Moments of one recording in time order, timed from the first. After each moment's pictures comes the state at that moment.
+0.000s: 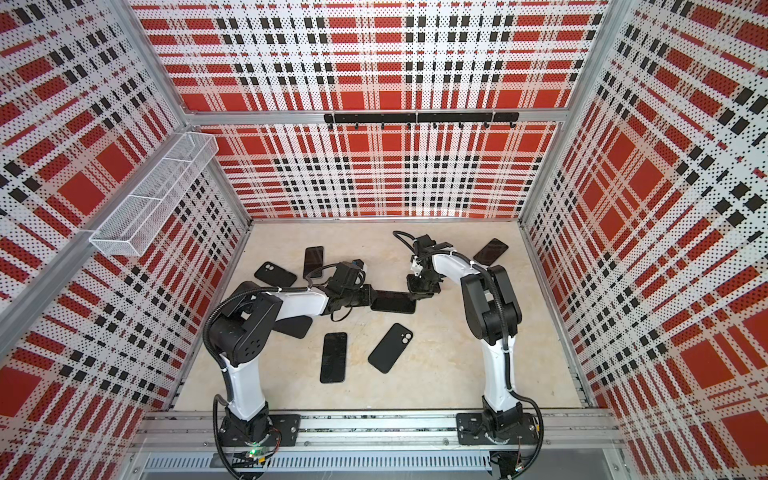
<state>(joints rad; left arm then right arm) -0.55 1.94 1.04 0.08 0.18 -0.54 0.38 2.09 1.55 -0.88 -0.23 0.20</state>
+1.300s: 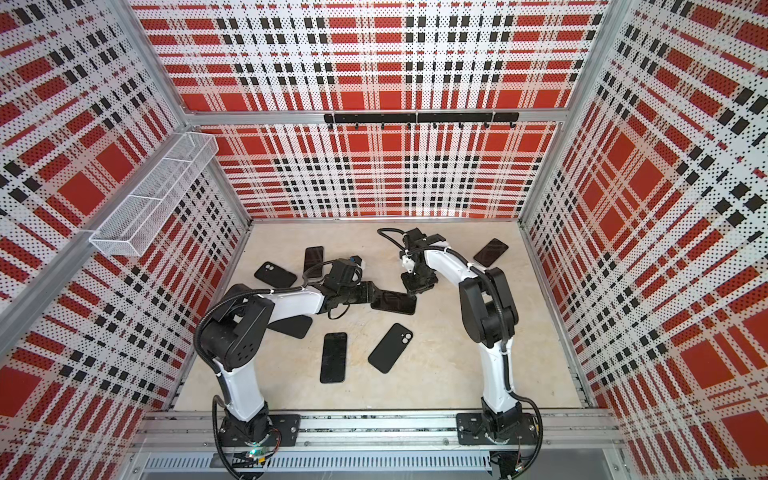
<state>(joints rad) -0.52 1.85 1.03 0.04 0.18 -0.51 0.44 2.04 1.69 -1.03 -0.12 -0.06</state>
